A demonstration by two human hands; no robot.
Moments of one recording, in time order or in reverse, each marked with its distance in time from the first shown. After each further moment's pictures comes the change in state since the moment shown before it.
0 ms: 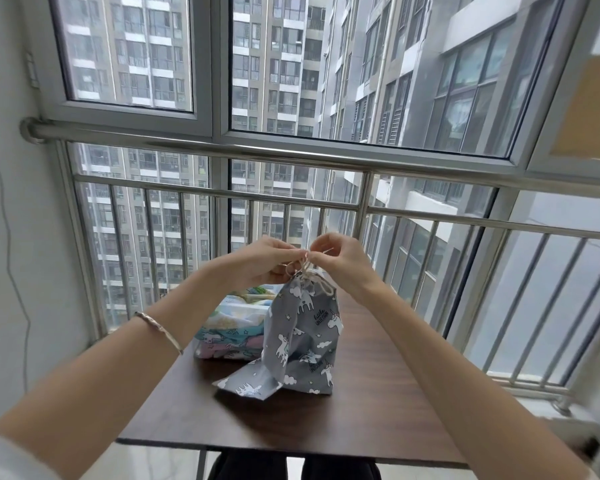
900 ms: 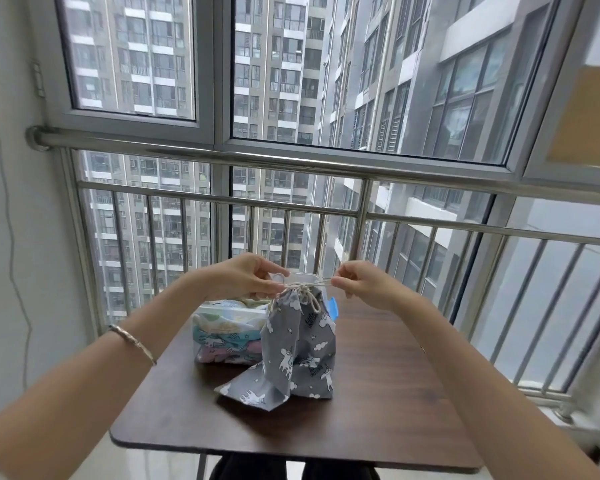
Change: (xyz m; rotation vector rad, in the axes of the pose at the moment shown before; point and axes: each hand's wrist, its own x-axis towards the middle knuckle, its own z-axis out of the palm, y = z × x) left_hand -0.016 -0.022 -0.040 0.403 -0.096 0.027; right_hand -0.006 0.034 -0.040 -0.421 -0.328 0.108
